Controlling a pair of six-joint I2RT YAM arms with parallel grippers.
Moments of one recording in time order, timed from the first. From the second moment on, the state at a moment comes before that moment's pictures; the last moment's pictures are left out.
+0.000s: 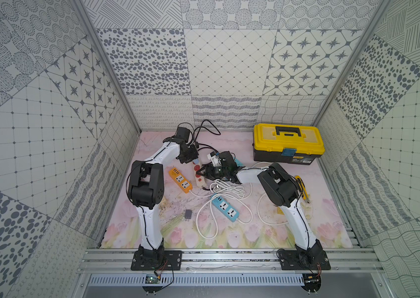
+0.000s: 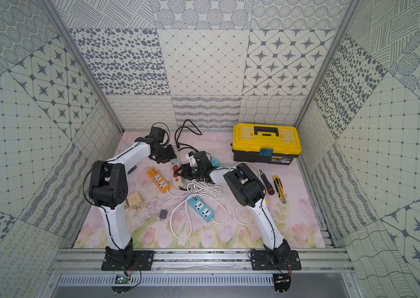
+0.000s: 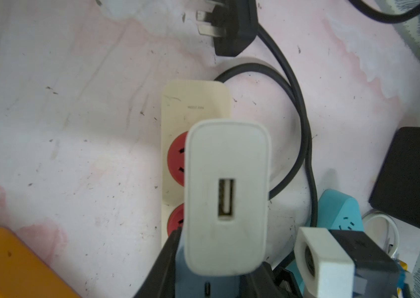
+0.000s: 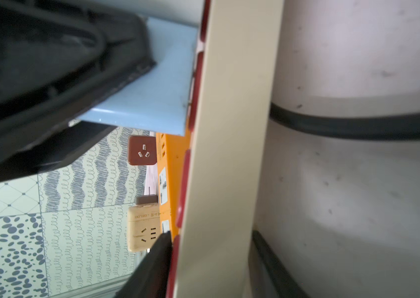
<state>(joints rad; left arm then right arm) -0.15 2.05 1.62 -0.66 0.22 -0.59 0.69 2.35 1.50 0.36 -0.65 0.93</state>
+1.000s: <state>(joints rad) -0.15 2.01 1.51 -0.56 0.27 -0.61 0.69 2.36 1.45 0.47 -0.56 1.01</state>
